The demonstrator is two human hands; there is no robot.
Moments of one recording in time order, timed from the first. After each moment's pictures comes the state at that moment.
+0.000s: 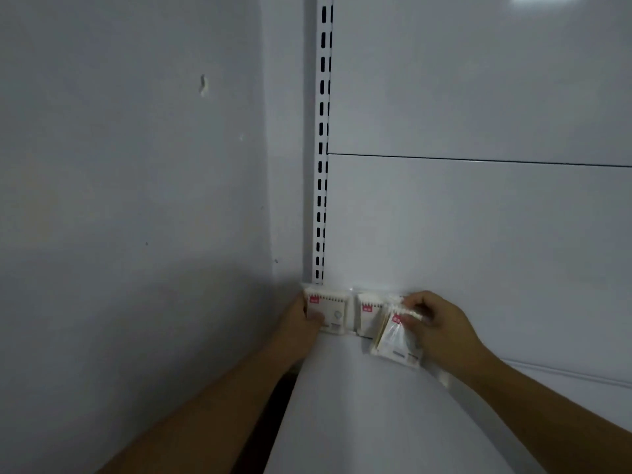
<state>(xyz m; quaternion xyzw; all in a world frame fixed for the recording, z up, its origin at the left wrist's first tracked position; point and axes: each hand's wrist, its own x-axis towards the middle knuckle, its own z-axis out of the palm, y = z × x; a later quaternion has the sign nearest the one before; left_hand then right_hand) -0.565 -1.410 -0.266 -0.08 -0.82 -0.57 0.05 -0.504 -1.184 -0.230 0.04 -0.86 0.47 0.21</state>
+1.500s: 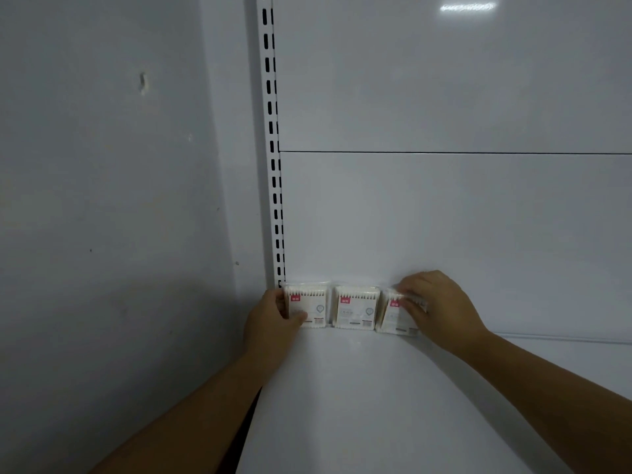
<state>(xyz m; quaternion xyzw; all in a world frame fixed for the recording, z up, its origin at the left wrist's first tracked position) -0.546 -1.395 -0.261 -0.08 -0.82 -0.54 0.14 -0.484 -1.125 -0.225 0.12 -0.92 0.10 0.36</state>
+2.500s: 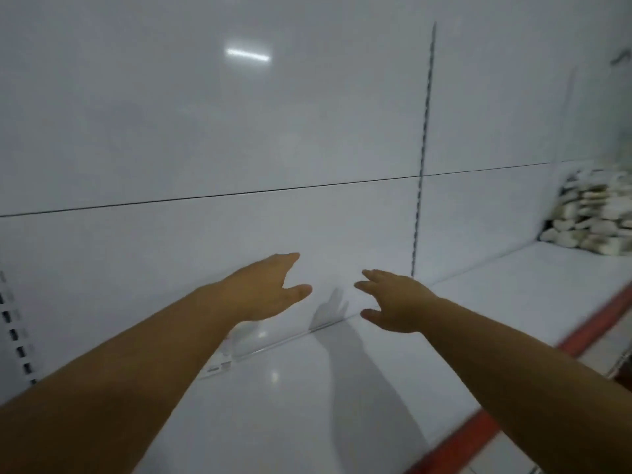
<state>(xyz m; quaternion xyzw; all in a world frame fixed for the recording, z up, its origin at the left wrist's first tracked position) -0.460 -1.189 -0.105 -0.52 -0.85 -0.12 0.00 -0.313 -0.990 -0.155 -0.19 -0.98 -0.08 0.06</state>
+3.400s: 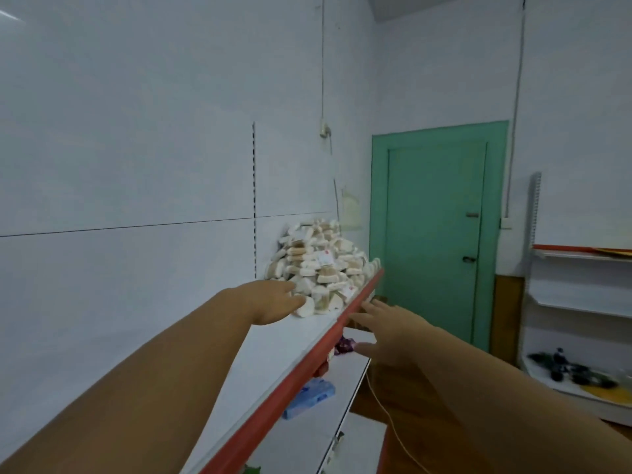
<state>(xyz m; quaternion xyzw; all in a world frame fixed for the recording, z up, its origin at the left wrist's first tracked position) -0.071 -0.530 -0.087 -0.72 -0.69 -0.06 -0.04 0.160 -0.492 -0.134 -0.48 -0.87 -0.09 0.00</state>
